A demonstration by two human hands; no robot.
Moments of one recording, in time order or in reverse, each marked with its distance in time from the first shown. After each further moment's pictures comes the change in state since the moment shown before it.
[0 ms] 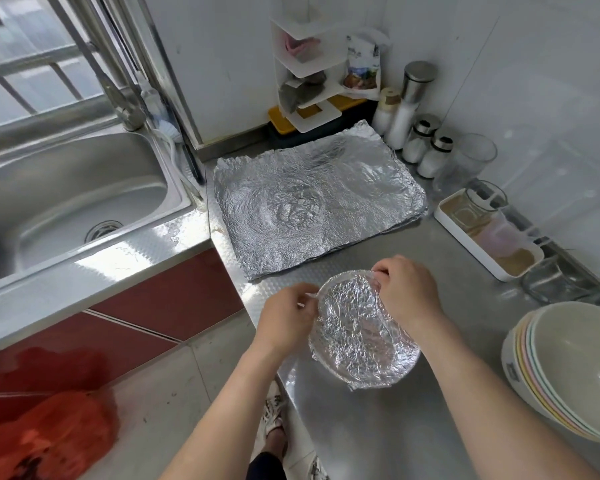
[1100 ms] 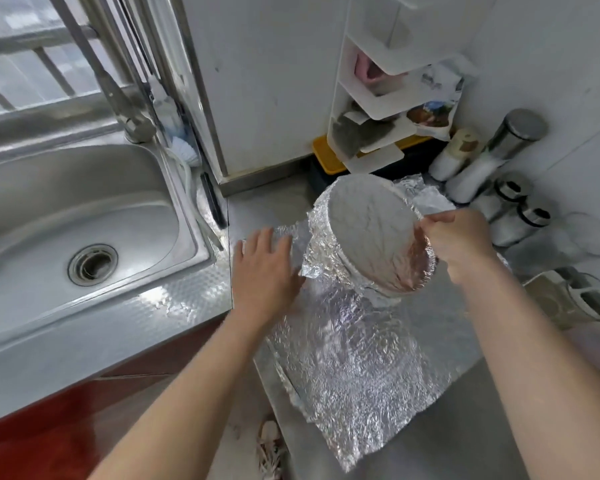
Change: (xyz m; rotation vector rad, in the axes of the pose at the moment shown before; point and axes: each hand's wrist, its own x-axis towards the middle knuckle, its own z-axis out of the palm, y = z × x) left_hand 0.204 -0.036 -0.117 0.693 0.244 0.133; right_hand 0.220 -0.099 -0.027 0.548 0.159 0.427
